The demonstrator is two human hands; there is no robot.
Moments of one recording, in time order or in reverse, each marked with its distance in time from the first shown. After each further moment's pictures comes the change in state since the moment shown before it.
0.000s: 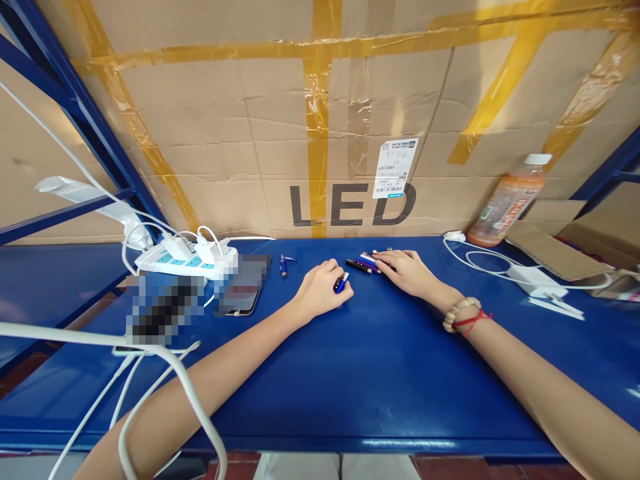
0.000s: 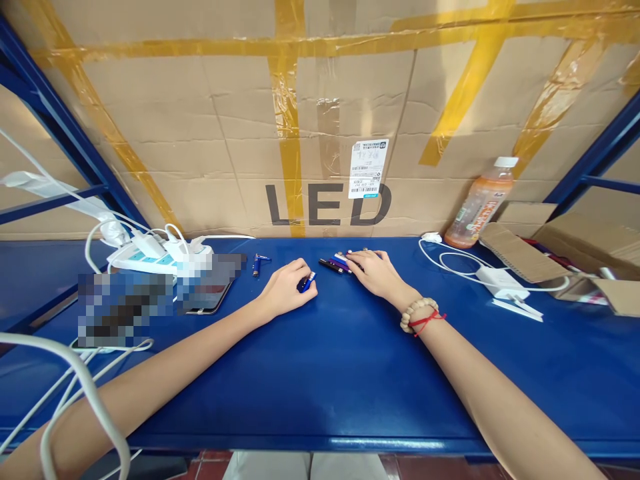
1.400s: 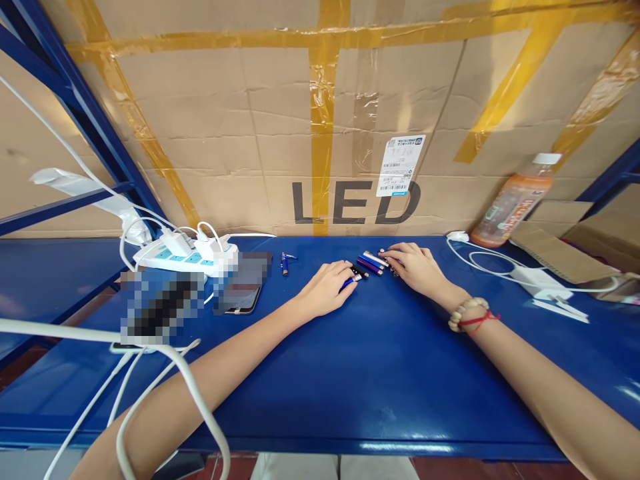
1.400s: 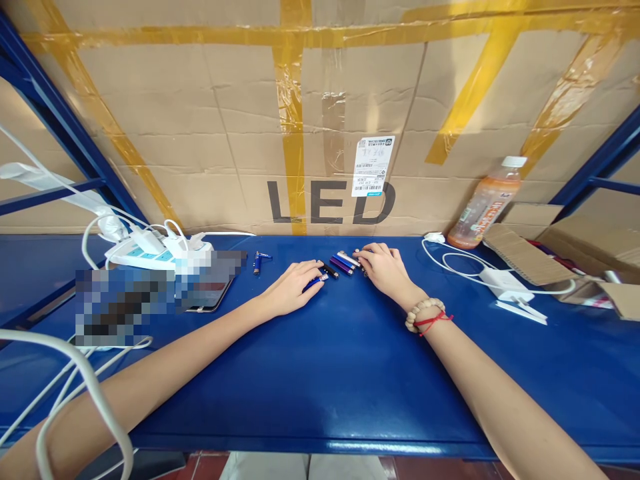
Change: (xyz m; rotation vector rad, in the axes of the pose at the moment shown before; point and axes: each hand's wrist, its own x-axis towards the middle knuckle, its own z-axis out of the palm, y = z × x) left_hand 0.000 -0.008 0.004 -0.085 -0.195 0.110; right_hand -0.001 0.007 -0.005 -0.092 0.045 0.096
